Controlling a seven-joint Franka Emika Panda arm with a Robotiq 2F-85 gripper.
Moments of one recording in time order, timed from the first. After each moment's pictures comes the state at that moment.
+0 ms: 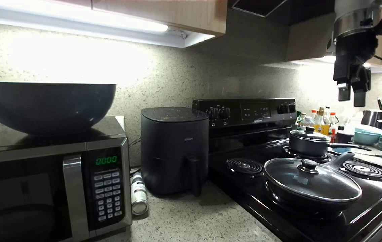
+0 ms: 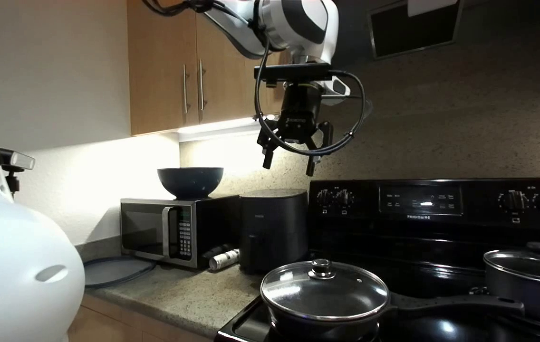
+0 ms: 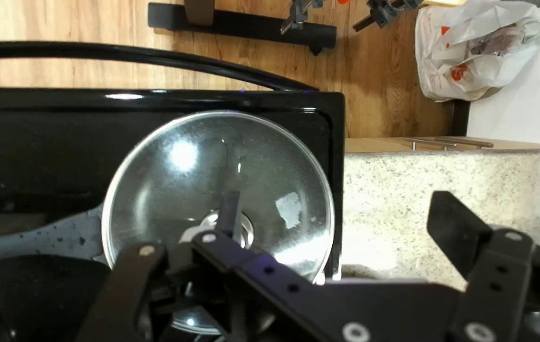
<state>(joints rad) -0.04 -0.31 -0.19 -2.02 0.05 1.49 -0.27</state>
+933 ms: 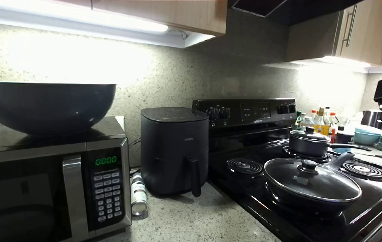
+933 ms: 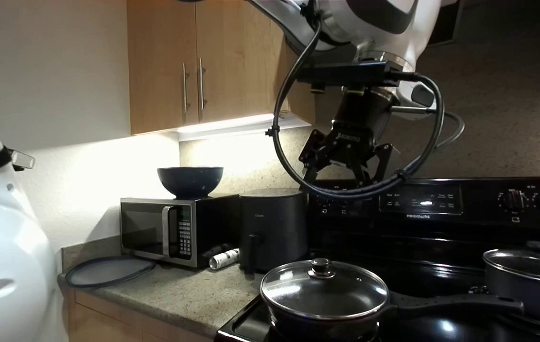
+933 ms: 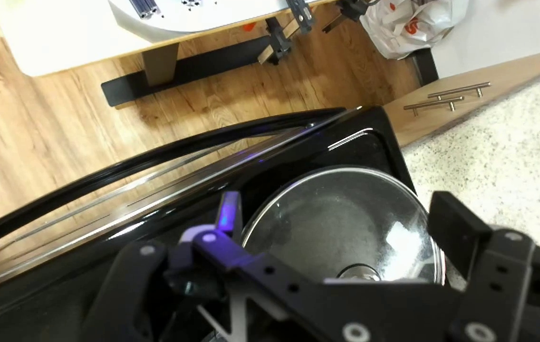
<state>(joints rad) -0.23 -0.31 -0.35 -2.14 0.11 1.50 -0.23</state>
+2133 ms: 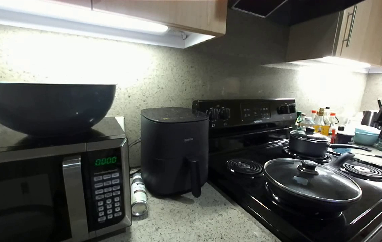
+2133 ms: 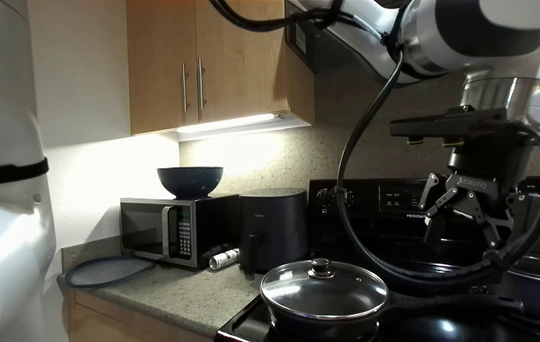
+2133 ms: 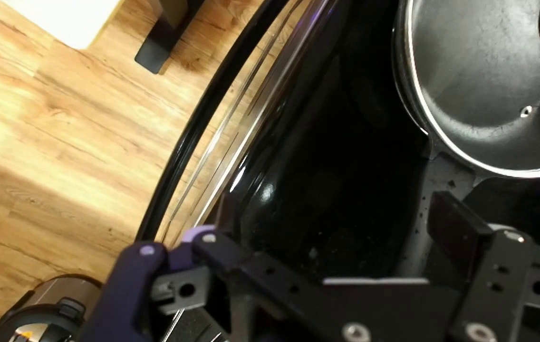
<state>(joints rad) -0.39 -0.05 -0.45 -2.07 0.16 1.85 0.08</state>
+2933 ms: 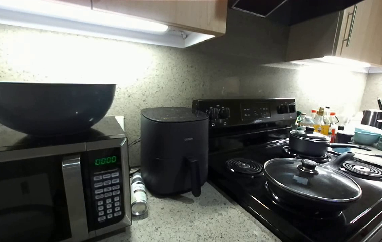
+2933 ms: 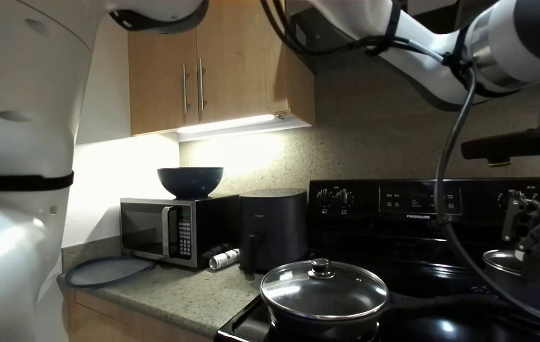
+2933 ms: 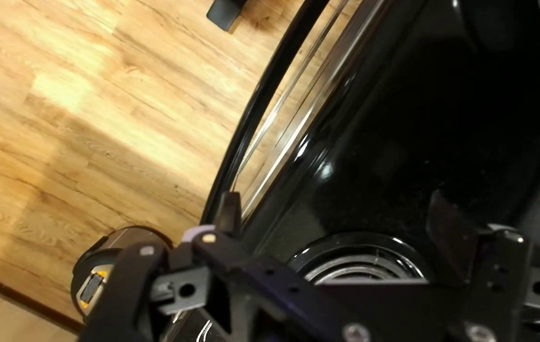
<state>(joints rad) -0.45 0.17 -0.48 -1.88 0.09 1.89 0.00</state>
